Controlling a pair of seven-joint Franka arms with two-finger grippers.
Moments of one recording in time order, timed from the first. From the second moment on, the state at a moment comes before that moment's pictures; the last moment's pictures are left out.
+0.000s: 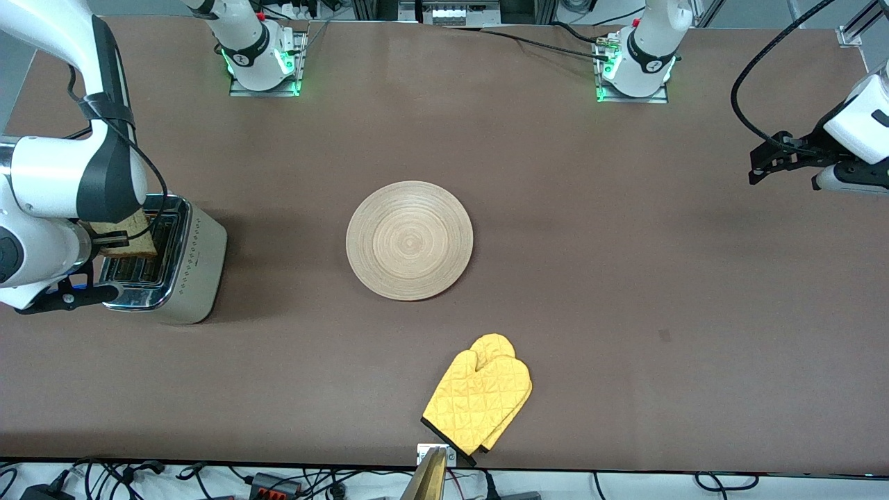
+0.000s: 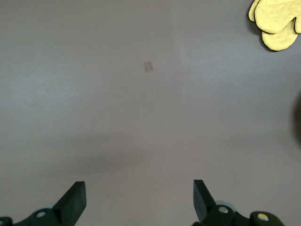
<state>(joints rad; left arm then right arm) -0.01 -0.04 0.00 -1.68 0.01 1.66 0.08 0.07 0.54 -0.03 -1.24 -0.39 1.43 -0.13</state>
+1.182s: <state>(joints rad) -0.01 -0.03 0.00 -1.68 0.01 1.66 0.08 0.07 0.65 -0.03 -1.13 -0.30 1.45 -0.01</state>
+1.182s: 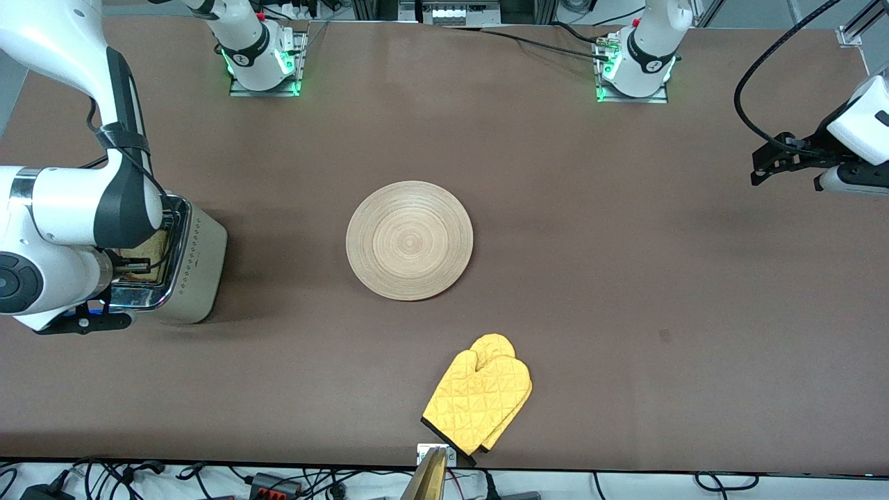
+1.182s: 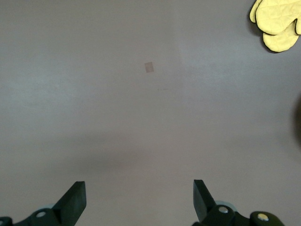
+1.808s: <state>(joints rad) -0.01 -0.03 0.00 -1.67 0.01 1.66 0.08 0.05 0.55 -0.03 -1.07 -0.11 1.37 -0.01</state>
